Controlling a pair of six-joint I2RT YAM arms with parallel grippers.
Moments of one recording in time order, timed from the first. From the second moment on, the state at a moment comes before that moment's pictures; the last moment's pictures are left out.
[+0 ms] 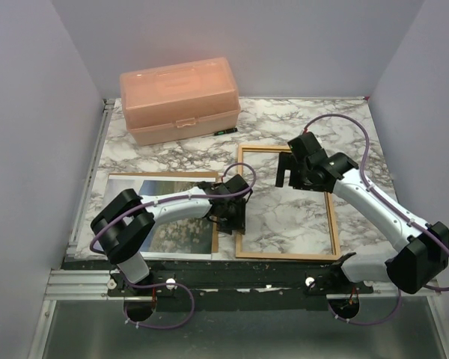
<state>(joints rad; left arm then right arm) -0.94 1.65 1.00 -0.54 0.10 -0.91 0.55 1.31 1.16 -0.88 0.27 0.58</state>
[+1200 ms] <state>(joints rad) -0.68 0.71 0.73 -0.51 0.24 -0.86 0.87 1.76 1.13 -0.59 -0.02 0.74</state>
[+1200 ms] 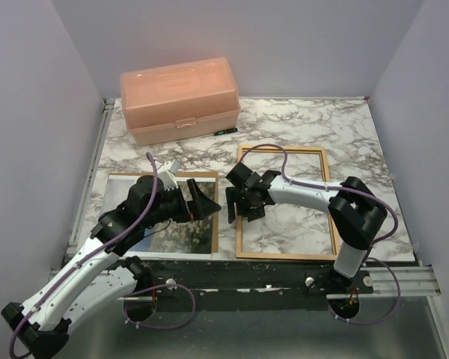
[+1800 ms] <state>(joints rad) -0.68 0.63 0.79 -0.63 0.19 -0.81 0.92 1.84 1.19 -0.61 0.12 0.77</state>
